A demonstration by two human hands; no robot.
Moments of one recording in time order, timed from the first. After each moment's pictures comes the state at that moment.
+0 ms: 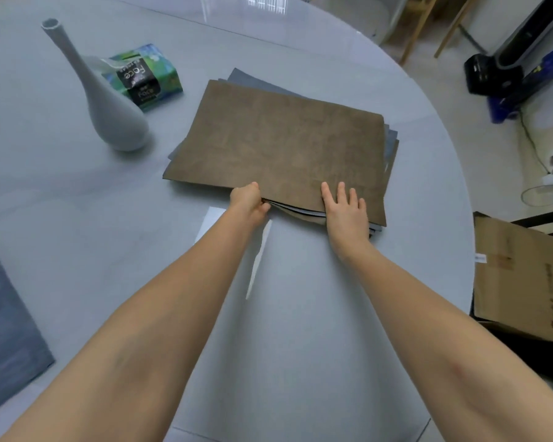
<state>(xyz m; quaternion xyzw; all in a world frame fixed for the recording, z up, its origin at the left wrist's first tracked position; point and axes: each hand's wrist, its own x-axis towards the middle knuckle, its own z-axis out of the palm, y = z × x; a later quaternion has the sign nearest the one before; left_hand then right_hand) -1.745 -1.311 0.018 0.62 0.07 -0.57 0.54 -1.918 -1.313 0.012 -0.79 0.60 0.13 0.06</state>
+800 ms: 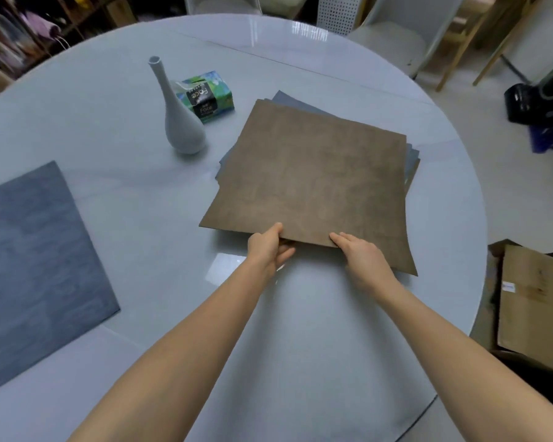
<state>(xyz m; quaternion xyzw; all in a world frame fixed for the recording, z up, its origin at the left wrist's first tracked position) -1.762 -1.194 0.059 0.64 0.05 -0.58 0.50 -1.943 -1.239 0.056 -0.86 0.48 0.06 0.16</state>
